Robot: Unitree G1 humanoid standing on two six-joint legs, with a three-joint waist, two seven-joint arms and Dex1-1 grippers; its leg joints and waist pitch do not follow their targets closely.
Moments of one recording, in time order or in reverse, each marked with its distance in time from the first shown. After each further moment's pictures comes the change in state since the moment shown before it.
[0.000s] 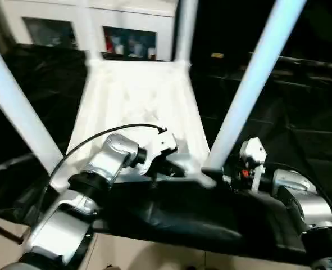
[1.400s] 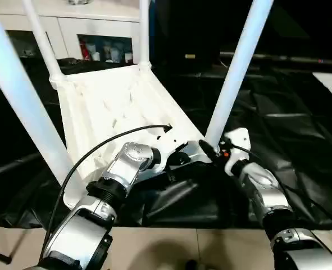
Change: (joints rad) left arm -0.006 -0.194 0.070 0.109 0.103 -0.044 0.549; right arm -0.215 0.286 -0.097 0.488 -0.147 -0.283 -0.667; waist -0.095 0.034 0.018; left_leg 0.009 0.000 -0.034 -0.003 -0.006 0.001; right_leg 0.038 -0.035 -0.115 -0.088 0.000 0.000
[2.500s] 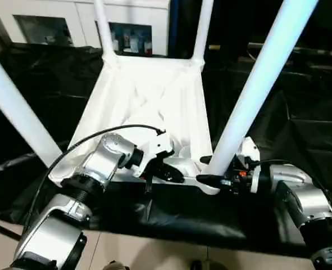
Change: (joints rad) left arm 0.035 0.201 -0.062 -0.190 -0.101 0.050 -0.529; right arm 0.132 -0.277 0.124 -0.399 0.171 0.293 0.712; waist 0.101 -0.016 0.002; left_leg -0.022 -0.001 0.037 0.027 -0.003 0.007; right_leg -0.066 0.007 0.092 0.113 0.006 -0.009
